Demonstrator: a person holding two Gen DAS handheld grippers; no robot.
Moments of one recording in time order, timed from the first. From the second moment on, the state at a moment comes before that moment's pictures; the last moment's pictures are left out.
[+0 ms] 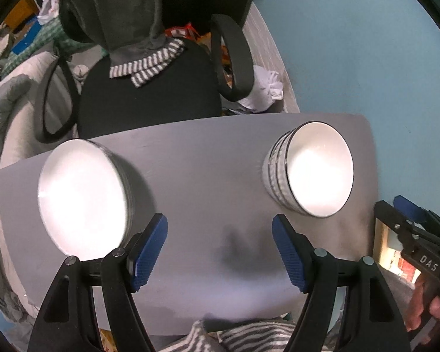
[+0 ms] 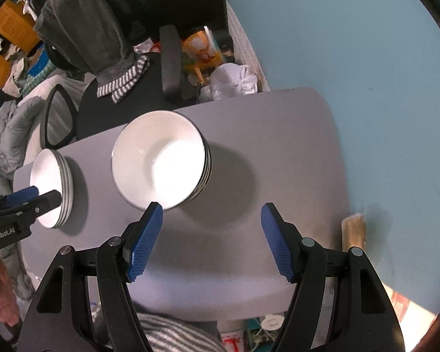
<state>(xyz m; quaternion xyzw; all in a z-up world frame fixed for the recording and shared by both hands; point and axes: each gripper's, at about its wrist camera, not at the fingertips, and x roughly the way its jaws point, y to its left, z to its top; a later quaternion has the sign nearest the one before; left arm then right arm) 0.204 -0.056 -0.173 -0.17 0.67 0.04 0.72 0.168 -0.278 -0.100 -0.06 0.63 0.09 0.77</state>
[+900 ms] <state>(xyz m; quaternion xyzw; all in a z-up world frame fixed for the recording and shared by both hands) 0.267 -0.085 -0.235 -0.16 0.70 0.02 0.70 0.225 -0.273 -0.177 -0.07 0.67 0.13 0.73</state>
